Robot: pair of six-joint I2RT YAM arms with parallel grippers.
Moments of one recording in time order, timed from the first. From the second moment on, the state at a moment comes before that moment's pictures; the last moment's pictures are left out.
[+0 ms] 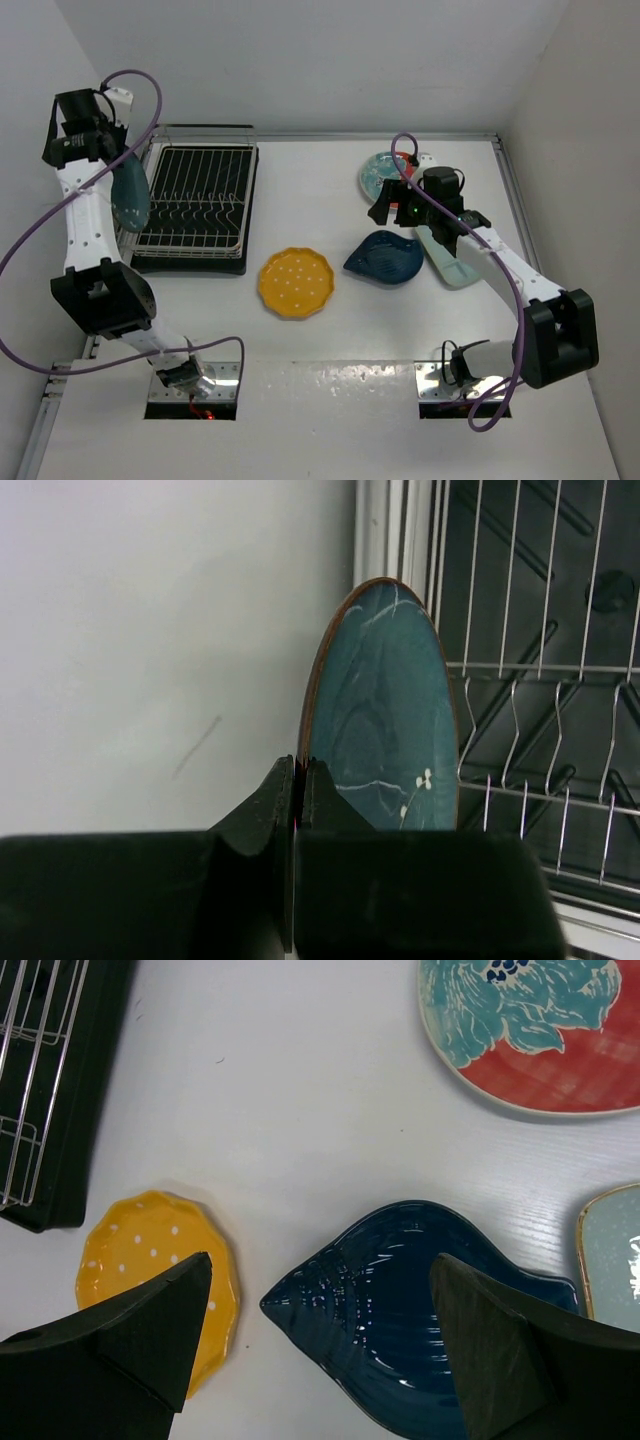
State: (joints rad) left arm 0.33 1.60 1.80 -0.77 -0.13 0.53; right arm 0.28 1.34 0.91 -0.16 -0.19 0.32
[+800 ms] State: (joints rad) left arm 0.44 1.53 1.48 -0.51 0.03 0.59; right arm 0.30 1.48 0.99 -0.30 -0.20 0.30
